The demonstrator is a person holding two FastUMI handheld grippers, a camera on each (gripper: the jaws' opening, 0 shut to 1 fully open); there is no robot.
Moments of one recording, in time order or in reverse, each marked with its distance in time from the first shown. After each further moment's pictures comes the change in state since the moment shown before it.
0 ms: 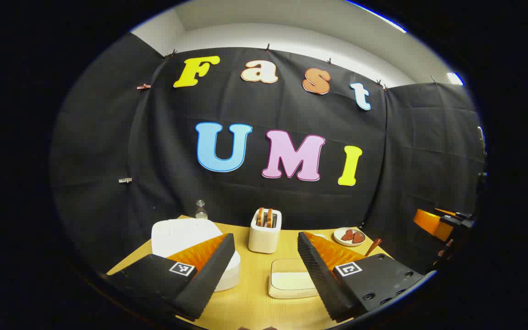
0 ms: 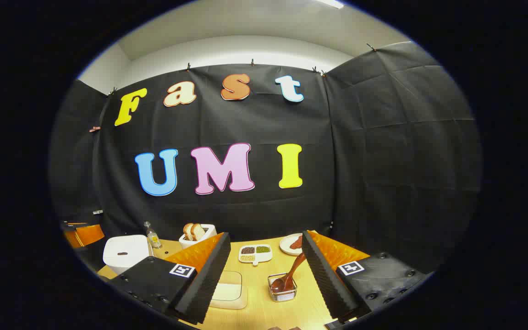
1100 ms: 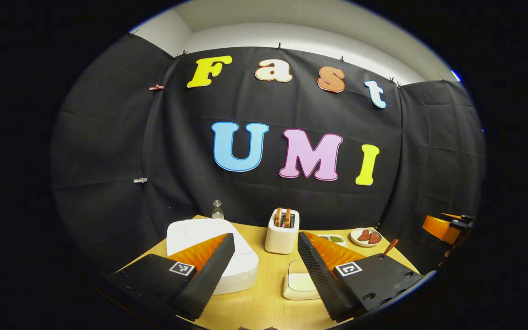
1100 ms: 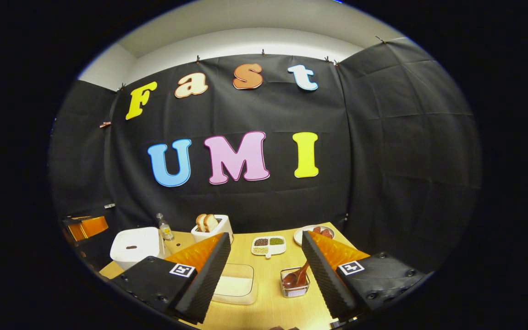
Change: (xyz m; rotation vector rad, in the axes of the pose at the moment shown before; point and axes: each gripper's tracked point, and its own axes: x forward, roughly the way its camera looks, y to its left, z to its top) left arm 0.006 0.029 0.003 0.024 -0.021 0.092; right arm 0.016 0.016 -0.019 0.000 0.054 0.090
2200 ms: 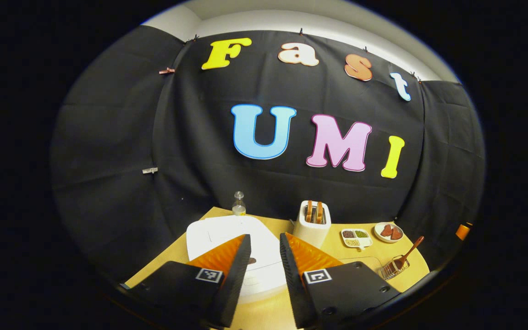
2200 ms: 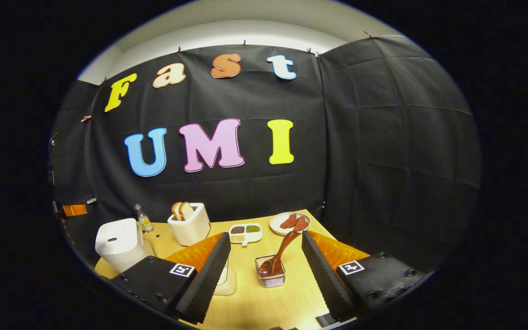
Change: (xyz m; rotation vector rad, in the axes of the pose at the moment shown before) left arm 0.070 0.107 -0.022 -0.033 0.160 0.063; right arm -0.016 -0.053 -0.028 0.011 0.083 -0.158
